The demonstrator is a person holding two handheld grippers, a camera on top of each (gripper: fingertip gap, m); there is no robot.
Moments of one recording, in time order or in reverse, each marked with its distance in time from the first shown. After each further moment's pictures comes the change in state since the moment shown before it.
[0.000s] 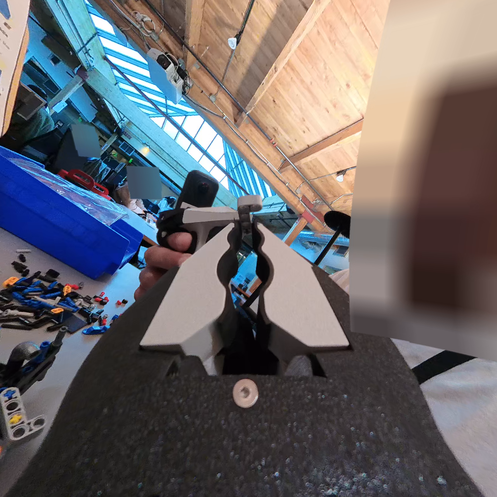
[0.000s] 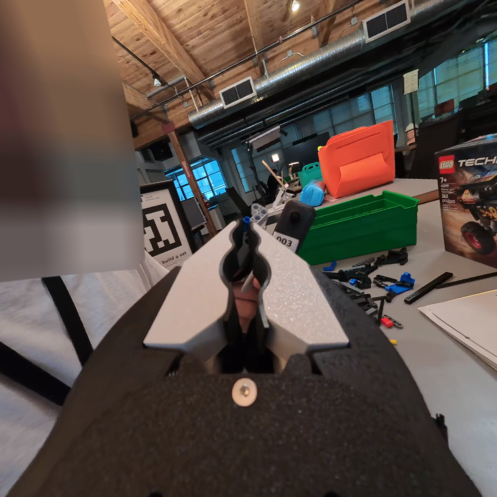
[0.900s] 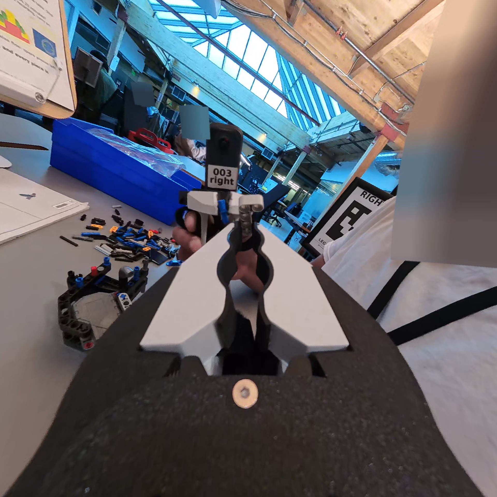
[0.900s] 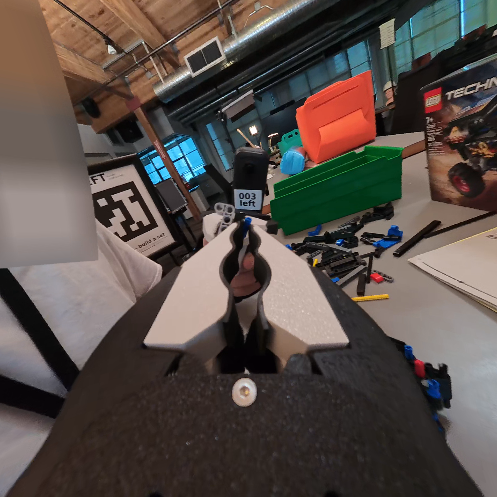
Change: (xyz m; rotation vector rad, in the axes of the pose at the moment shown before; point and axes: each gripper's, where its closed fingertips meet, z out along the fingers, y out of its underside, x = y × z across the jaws) left arm -0.019 0.032 -0.040 -0.279 -0.215 0.237; right arm 0.026 0.050 0.009 -0.096 0.103 0.054
